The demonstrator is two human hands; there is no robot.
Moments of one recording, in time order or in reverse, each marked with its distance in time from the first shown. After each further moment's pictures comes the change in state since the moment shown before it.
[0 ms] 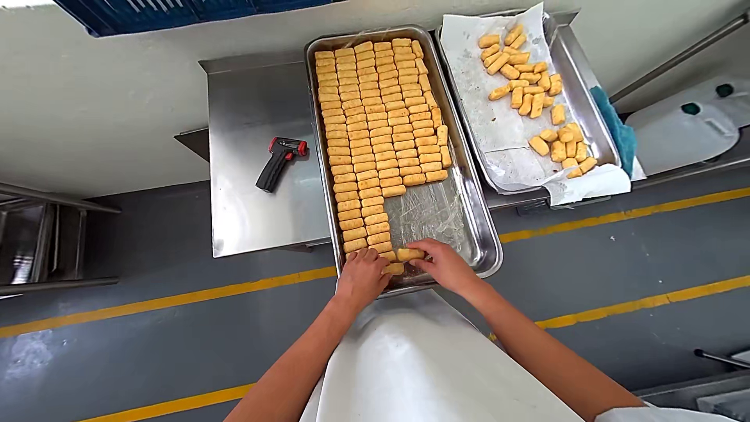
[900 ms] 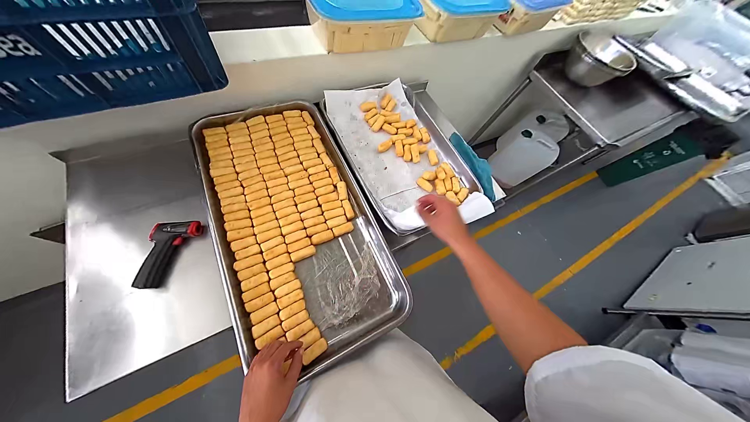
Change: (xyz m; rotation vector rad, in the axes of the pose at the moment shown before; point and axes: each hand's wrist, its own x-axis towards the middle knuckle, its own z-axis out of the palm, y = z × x) left_hand -0.016 0.011 0.020 -0.147 0.302 -0.077; right_hand 0.023 0.132 -0.228 -0.061 0.536 0.243
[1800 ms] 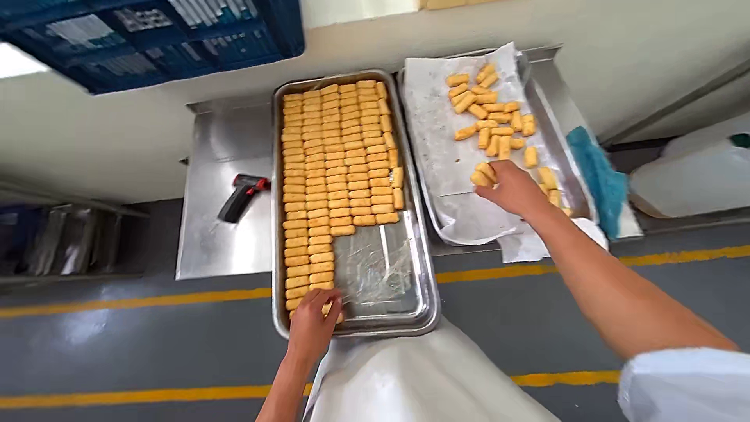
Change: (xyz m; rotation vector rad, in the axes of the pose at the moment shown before) left_hand 0.037 0.076 0.014 -0.023 0.080 -0.312; right_hand 0.133 0.035 -0.012 -0.230 -0.234 -0.262
